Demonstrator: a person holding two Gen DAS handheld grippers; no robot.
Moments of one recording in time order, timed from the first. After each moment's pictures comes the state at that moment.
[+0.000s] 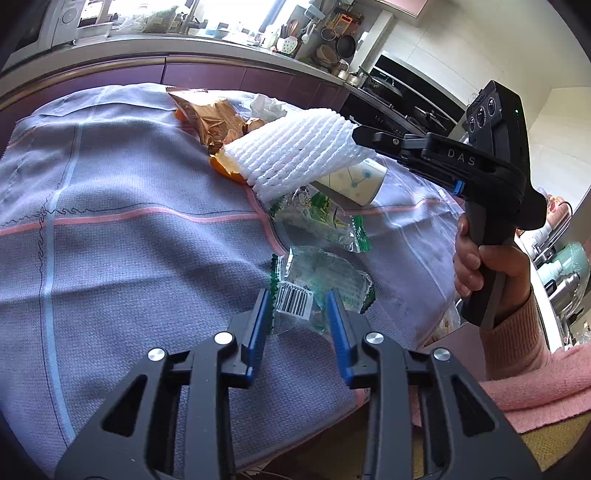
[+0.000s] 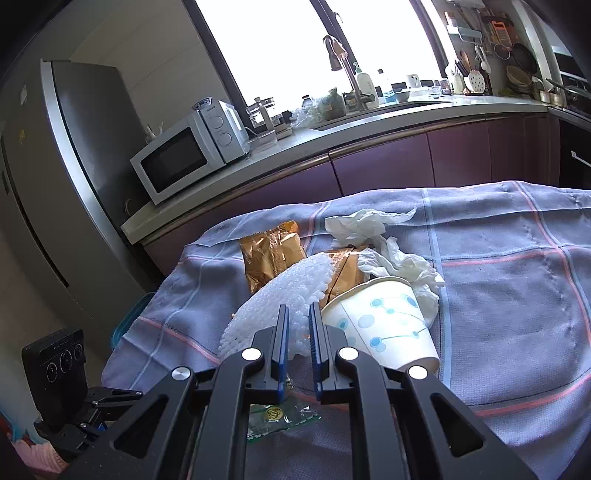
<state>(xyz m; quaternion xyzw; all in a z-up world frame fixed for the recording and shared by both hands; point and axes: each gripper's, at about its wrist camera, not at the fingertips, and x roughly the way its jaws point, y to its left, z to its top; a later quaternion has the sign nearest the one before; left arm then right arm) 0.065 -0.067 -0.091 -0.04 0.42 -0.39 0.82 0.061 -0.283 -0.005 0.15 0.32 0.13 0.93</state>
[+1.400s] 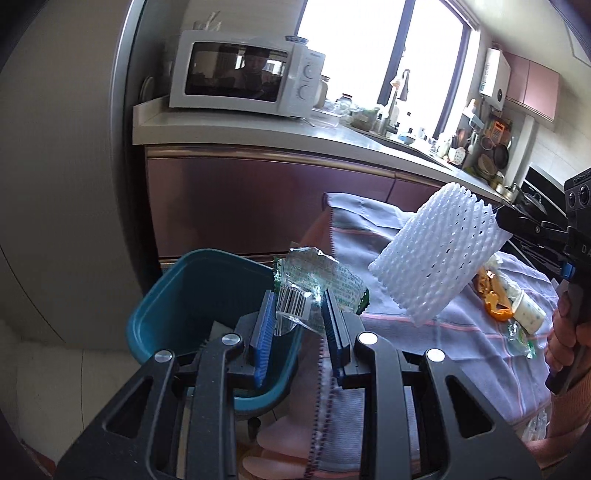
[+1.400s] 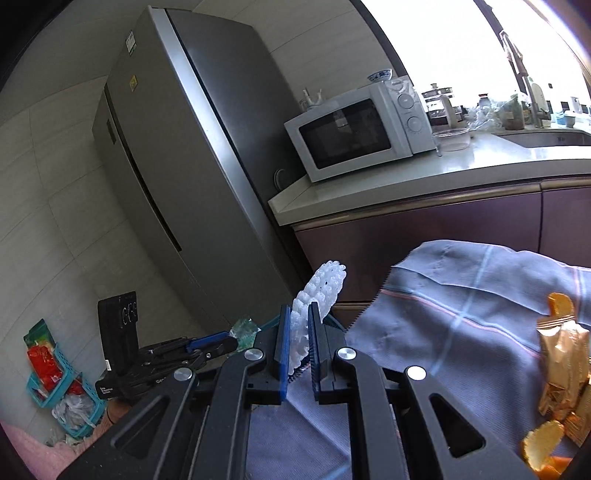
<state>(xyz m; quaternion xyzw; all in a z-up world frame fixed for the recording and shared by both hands) 0.088 0.239 -0.027 -0.10 0.31 -0.05 0.94 0.144 -0.043 0.058 0.11 0.29 0.40 0.86</state>
